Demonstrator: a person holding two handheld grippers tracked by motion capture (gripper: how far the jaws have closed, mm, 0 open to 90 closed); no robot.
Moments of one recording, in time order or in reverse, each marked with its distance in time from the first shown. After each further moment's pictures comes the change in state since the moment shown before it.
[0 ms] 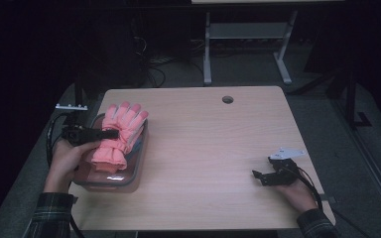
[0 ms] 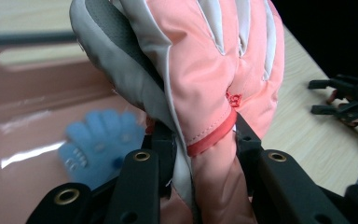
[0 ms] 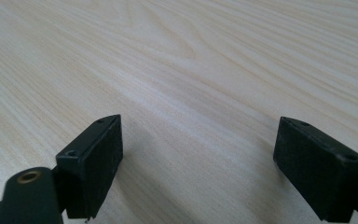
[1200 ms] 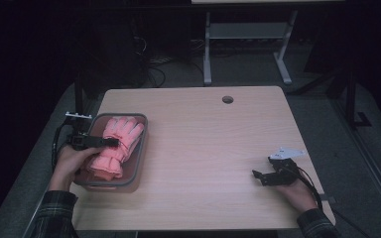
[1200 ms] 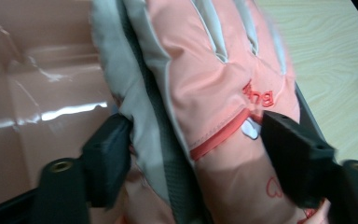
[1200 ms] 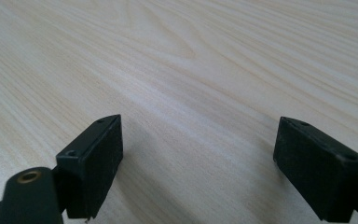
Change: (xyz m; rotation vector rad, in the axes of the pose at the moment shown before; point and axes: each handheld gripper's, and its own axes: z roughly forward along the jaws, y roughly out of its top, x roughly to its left) left arm 0.043 -0.018 0.025 0.086 0.117 -0.076; right arm 0.000 0.000 0.000 -0.002 0.000 -0.003
